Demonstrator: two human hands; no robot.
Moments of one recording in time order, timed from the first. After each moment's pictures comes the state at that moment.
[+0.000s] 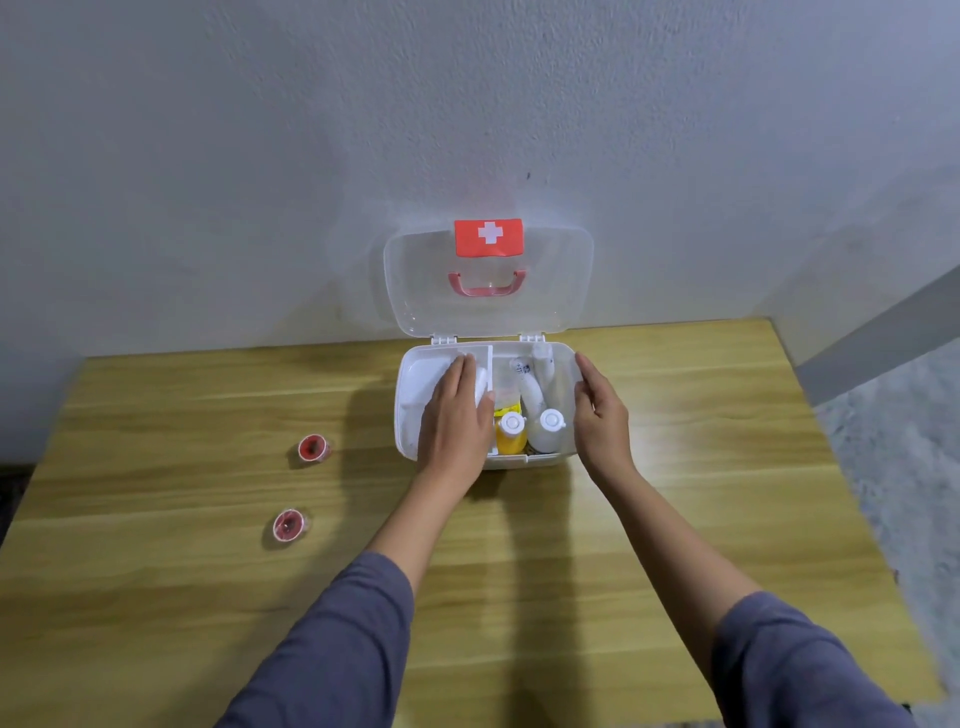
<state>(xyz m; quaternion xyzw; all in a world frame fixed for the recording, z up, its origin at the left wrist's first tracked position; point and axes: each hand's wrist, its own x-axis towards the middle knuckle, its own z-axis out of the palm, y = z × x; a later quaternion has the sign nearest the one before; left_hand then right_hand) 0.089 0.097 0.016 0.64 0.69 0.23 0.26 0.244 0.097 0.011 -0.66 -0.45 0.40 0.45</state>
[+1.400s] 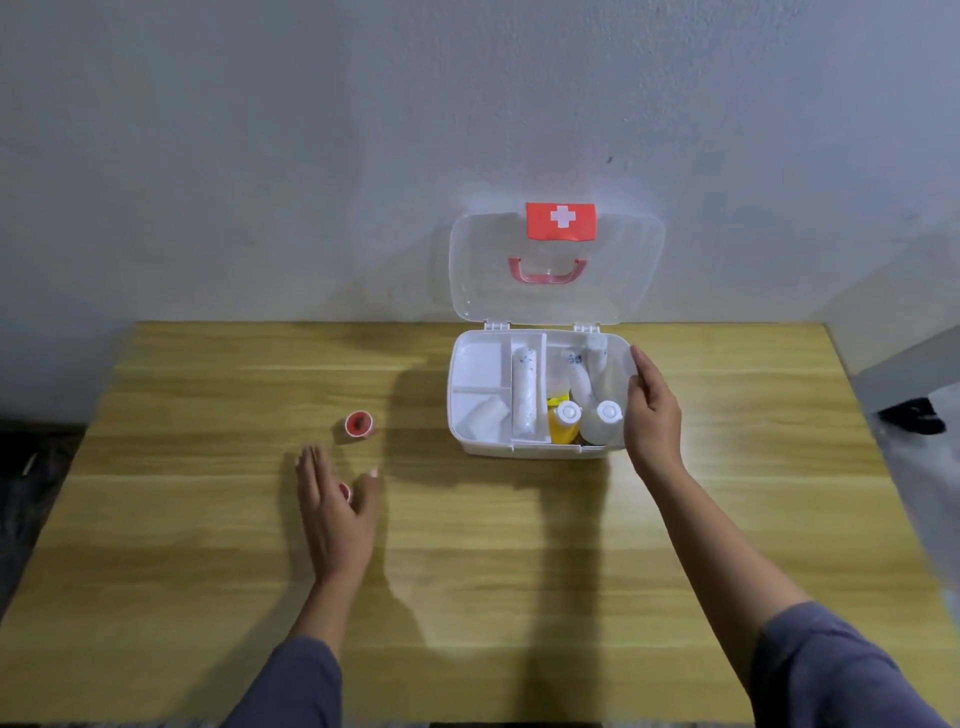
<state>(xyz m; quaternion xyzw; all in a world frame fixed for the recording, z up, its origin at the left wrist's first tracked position) -0.065 -0.006 -0.067 0.44 0.82 0.33 0.17 0.233 0.096 0.012 -0.69 -0.42 0.38 0.46</state>
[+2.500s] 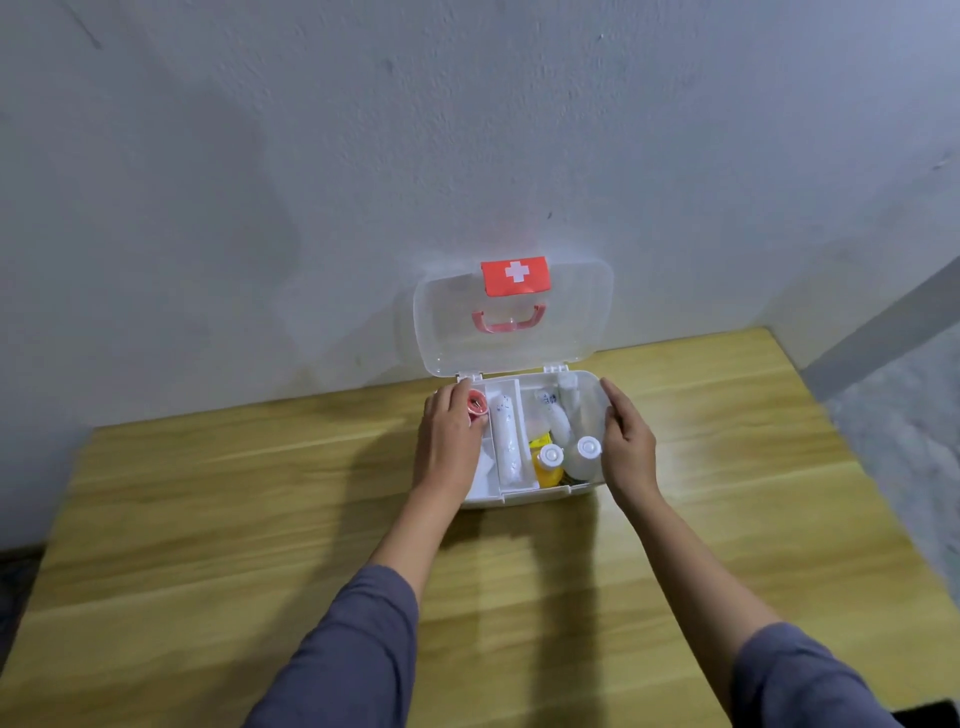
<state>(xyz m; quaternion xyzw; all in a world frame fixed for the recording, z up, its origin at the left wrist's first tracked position) 0.038 0.128 0.011 0.69 0.64 0.27 0.21 0.222 0.094 0.013 -0.69 -0.37 0.37 0.50</state>
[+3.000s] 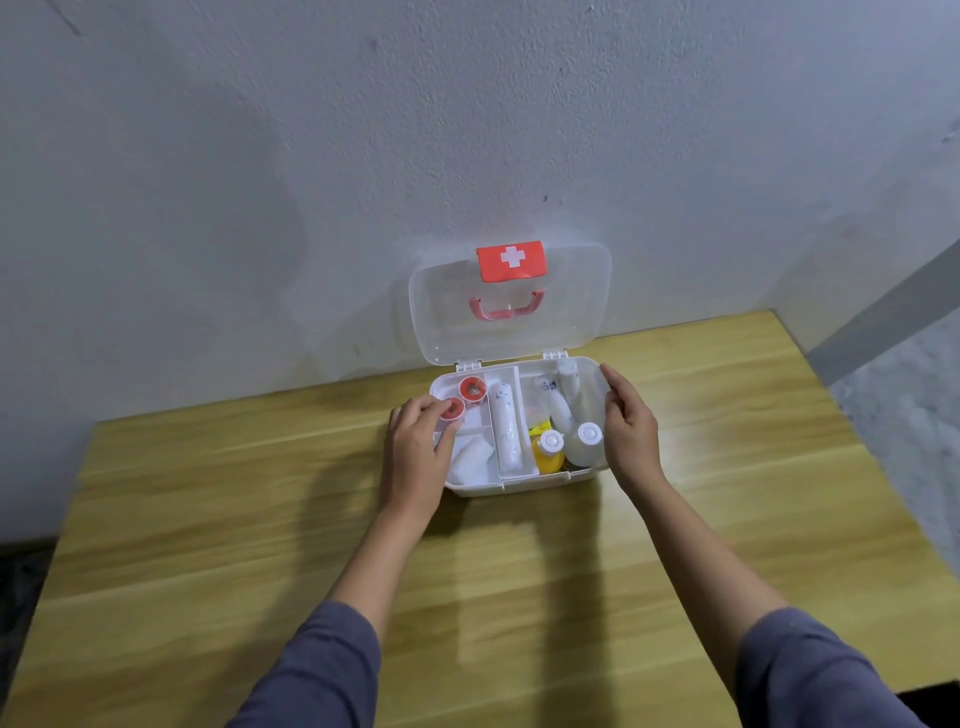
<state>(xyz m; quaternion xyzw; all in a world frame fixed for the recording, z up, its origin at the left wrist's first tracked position) 0.005 0.100 0.010 0.68 0.62 0.35 0.18 0.226 0.094 0.014 -0.69 -0.37 0.38 0.49</state>
